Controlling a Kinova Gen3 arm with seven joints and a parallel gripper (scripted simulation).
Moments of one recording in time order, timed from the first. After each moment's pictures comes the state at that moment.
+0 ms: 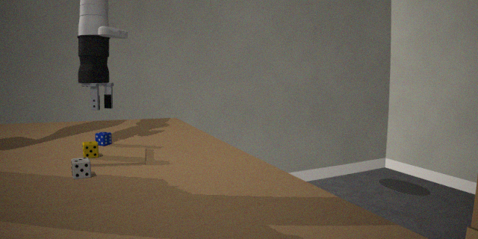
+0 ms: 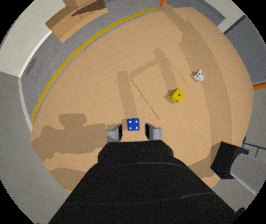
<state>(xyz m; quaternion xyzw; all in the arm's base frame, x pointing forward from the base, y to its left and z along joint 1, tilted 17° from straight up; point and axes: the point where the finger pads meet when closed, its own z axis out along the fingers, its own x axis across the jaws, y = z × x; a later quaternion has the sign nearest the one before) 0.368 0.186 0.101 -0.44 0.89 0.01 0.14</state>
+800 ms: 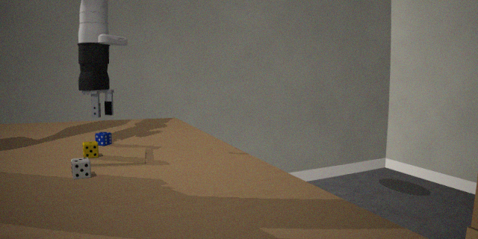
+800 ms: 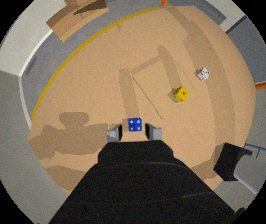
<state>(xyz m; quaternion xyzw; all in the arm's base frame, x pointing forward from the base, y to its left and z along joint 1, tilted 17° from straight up) 0.373 0.193 0.084 -0.44 0.89 0.01 0.15</state>
